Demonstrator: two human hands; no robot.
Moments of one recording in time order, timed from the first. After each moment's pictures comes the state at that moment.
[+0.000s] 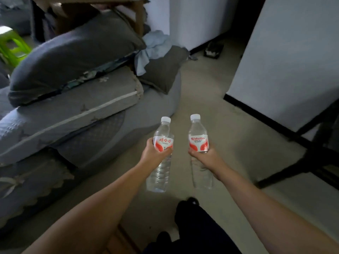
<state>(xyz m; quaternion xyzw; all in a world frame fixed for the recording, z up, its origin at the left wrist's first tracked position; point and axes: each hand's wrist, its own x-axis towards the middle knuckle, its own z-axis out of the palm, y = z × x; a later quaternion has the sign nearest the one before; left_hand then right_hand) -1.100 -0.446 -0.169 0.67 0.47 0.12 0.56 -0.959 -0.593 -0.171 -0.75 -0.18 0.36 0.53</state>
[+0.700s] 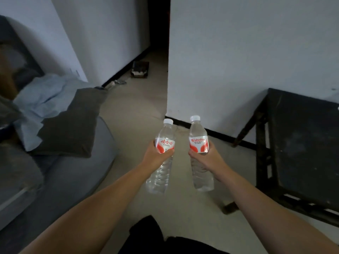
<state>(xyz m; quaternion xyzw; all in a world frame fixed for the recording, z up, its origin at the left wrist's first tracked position) -0.638 -0.384 -0.167 0.76 0.26 -0.01 0.60 -0.573 -0.581 -0.159 -0.79 -0.06 0.19 0.58</state>
